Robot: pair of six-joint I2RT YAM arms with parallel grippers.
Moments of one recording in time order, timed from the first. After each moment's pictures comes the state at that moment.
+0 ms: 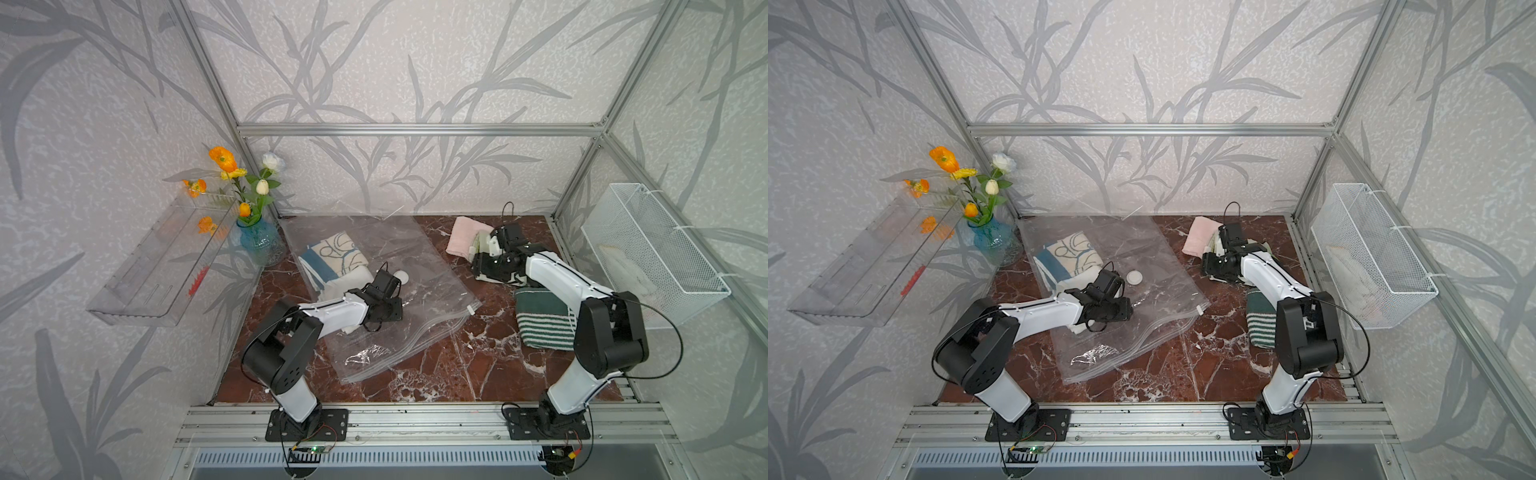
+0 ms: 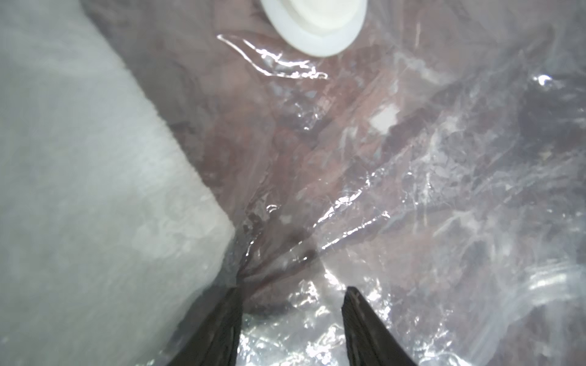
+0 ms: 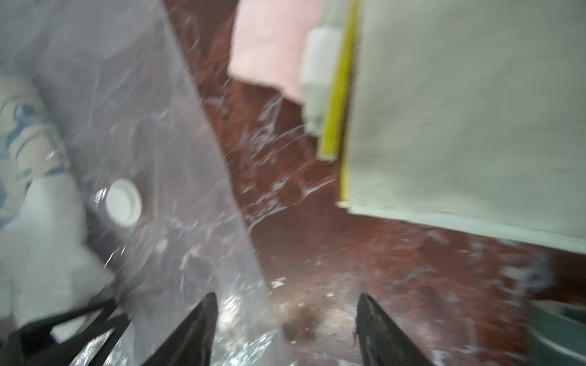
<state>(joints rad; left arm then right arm) -0.57 1.63 0.85 -0.30 0.01 -0.59 0.16 1.69 1.27 -0.62 -0.15 0.40</state>
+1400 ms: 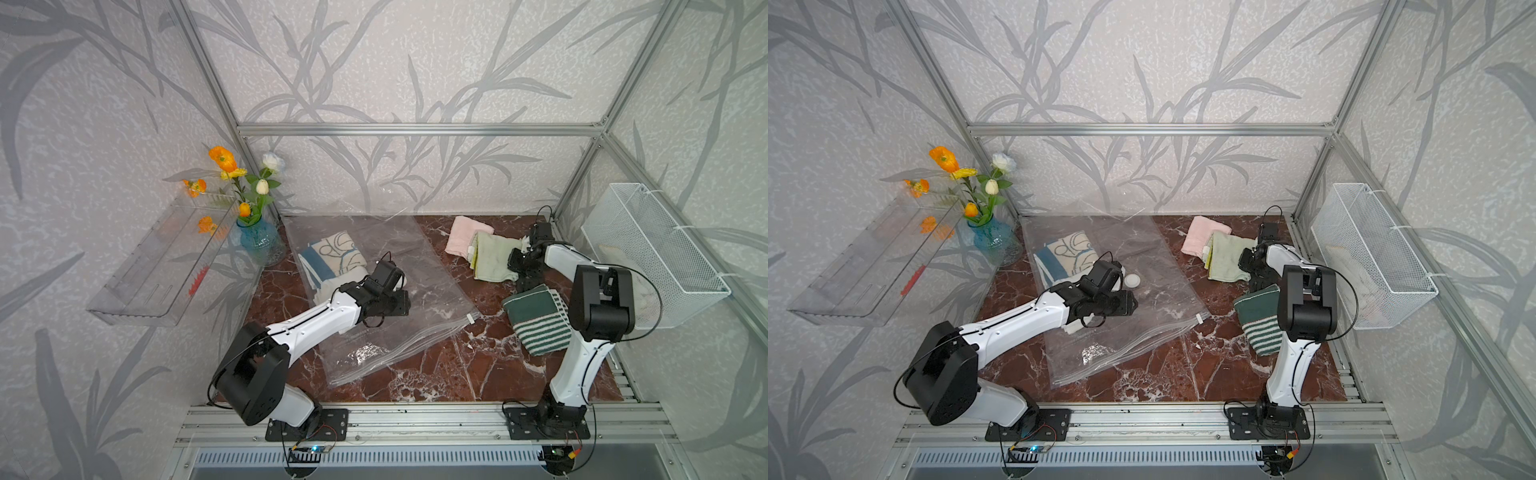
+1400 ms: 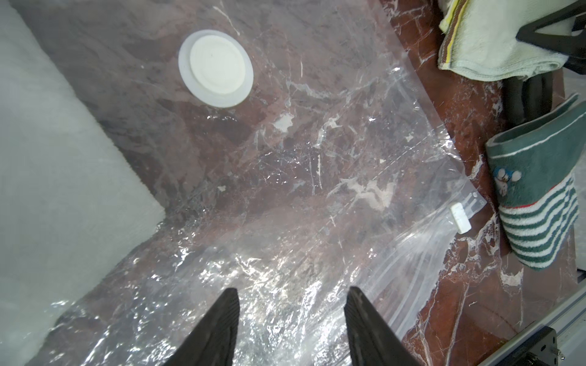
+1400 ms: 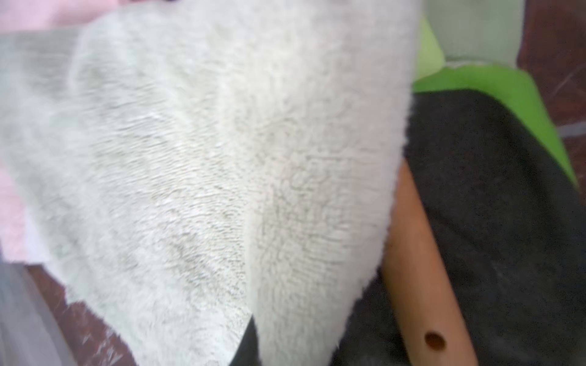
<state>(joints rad) -0.65 1.46 0.97 -0.47 0.06 -0.60 -0.06 1.94 1.38 -0.54 -0.15 0.34</state>
